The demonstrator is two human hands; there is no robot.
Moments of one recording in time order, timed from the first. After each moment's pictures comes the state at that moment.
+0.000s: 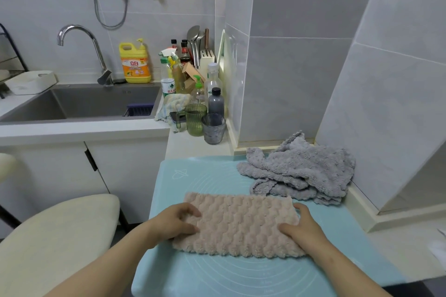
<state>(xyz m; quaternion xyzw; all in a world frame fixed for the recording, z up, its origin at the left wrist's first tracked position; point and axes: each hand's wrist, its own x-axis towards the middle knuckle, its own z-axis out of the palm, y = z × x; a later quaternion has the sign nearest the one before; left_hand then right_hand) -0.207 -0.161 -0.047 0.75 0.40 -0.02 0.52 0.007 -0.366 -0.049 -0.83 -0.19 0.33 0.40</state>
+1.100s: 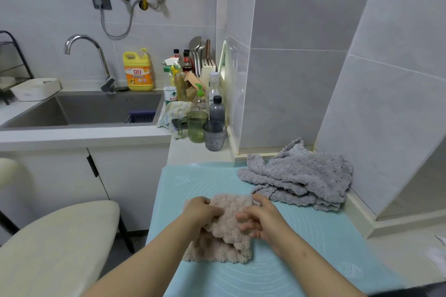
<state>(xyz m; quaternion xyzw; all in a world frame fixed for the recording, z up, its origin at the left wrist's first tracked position) -0.150 -0.191 -0.031 0.61 0.49 0.08 0.61 -0.045 -0.316 -0.016 -0.68 -0.20 0.46 0.54</state>
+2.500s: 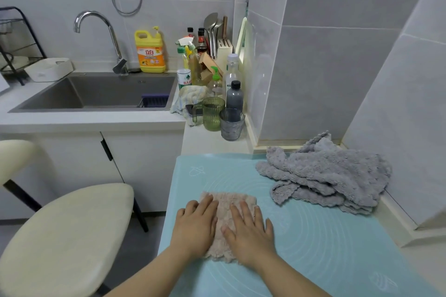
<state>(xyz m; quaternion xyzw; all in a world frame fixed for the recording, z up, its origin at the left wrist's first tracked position) -0.201 -0.170 -0.089 0.92 0.38 -0.03 0.07 -0.087 -0.268 -0.075 -0.84 -0.47 0.26 0.03</state>
